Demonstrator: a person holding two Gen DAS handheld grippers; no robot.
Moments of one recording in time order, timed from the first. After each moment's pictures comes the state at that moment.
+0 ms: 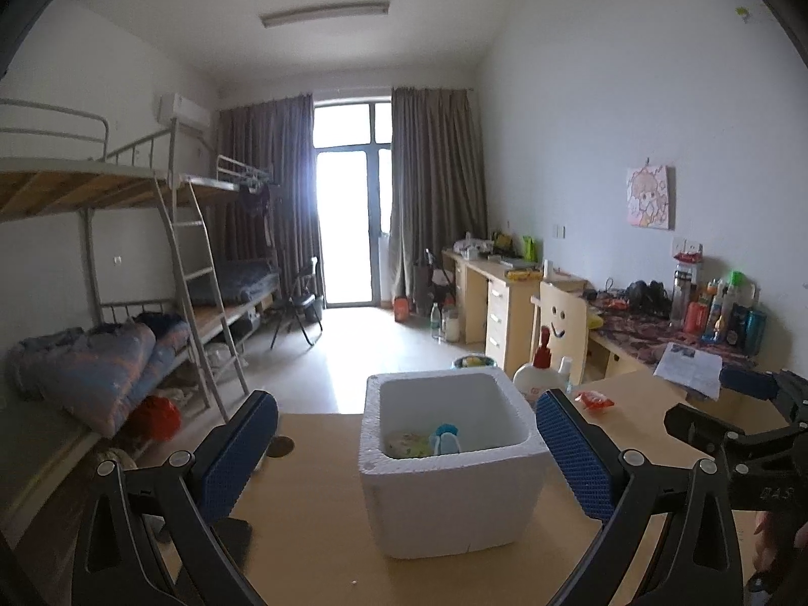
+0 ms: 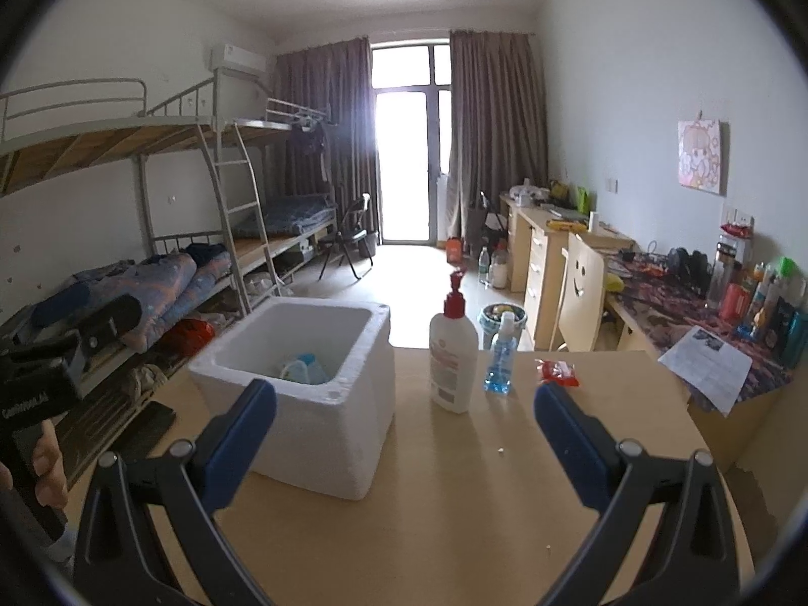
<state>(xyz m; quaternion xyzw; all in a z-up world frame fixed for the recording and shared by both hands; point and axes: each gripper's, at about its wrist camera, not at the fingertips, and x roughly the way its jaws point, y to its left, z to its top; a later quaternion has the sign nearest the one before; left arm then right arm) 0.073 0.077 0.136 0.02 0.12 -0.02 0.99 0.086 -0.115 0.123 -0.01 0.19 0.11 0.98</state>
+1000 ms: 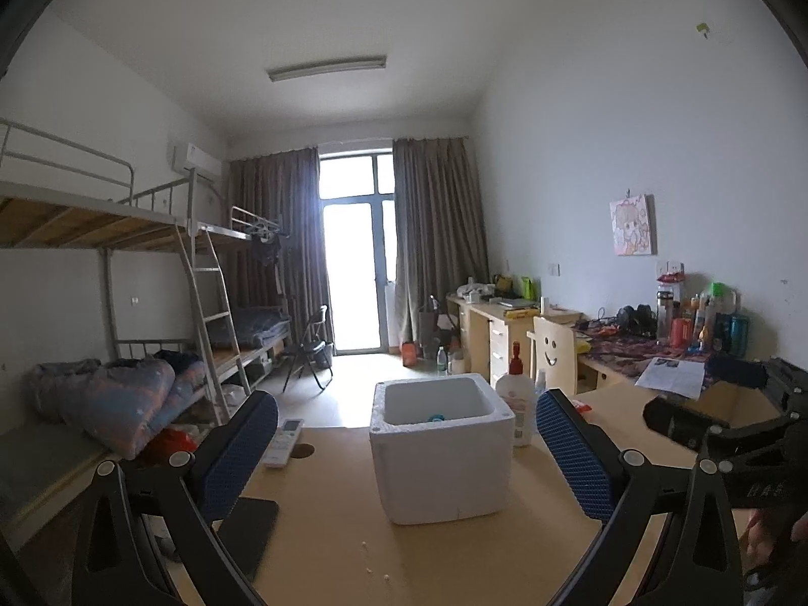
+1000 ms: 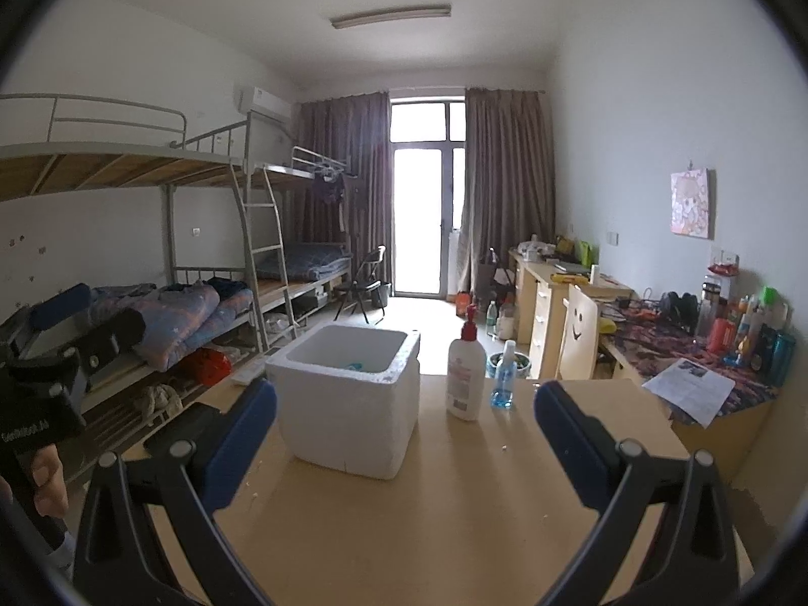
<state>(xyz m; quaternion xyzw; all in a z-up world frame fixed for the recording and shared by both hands) -0.051 0.068 0.117 0.03 0.04 -0.01 1.00 -0.007 -0.113 0.114 -0.03 0.11 0.13 0.98</state>
